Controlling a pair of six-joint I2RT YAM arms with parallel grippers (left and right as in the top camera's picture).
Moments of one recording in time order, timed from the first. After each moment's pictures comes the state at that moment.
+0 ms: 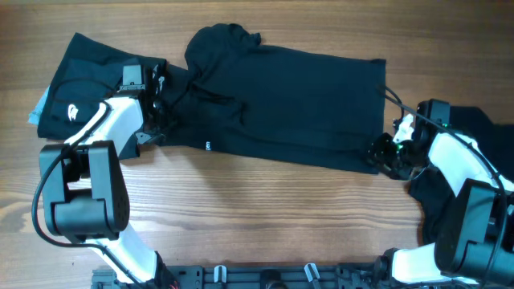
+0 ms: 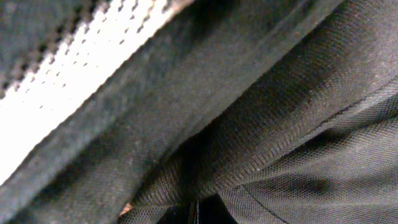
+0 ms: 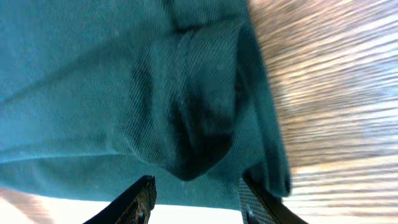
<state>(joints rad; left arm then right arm) 0.04 1.90 1.14 -0.61 0.01 -0.53 -0.25 1.63 0.83 -0.70 -0.40 0.27</state>
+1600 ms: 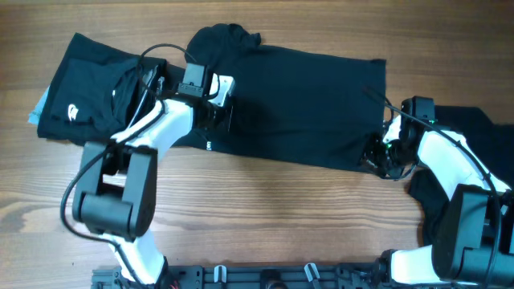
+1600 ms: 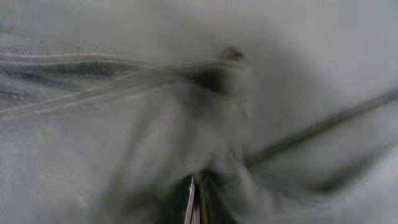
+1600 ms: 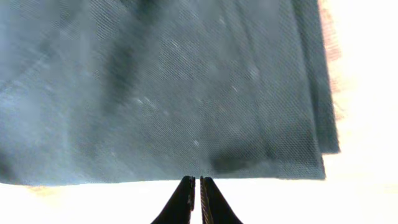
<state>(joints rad) -0.27 1.93 1.15 -0.38 0.30 -0.08 -0.15 1.62 0.85 -0.79 -0.35 0.39</state>
